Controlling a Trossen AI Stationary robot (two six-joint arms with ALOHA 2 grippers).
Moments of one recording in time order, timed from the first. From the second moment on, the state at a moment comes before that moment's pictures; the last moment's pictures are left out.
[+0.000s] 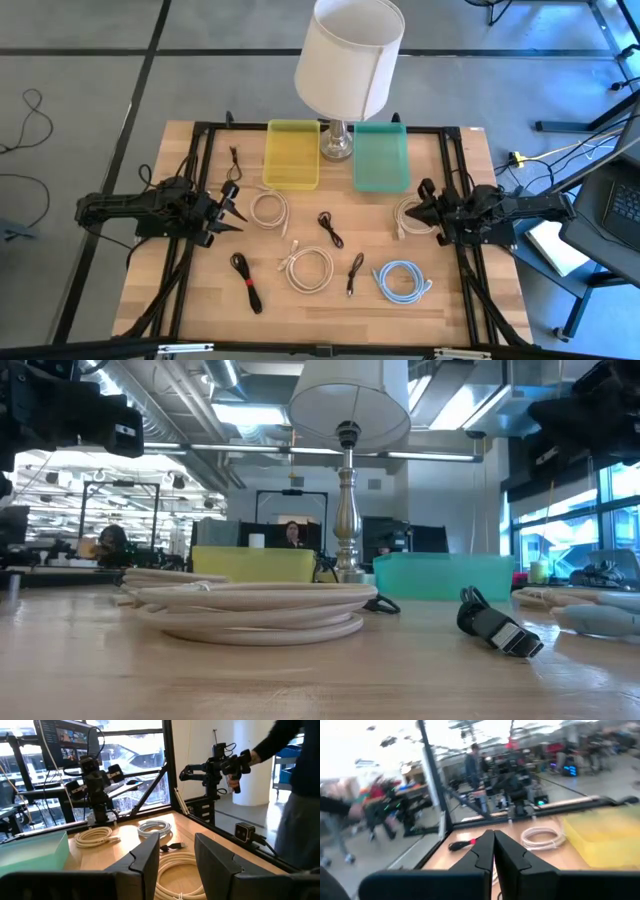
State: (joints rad) left arm 0.07 0.01 0.01 0.08 0.44 0.08; right arm 0.12 0.00 0.01 0.13 -0.02 0.28
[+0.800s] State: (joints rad) left arm 0.07 0.01 0.01 0.63 -0.13 -0.18; right arm 0.12 0.00 0.01 0.24 0.51 0.49
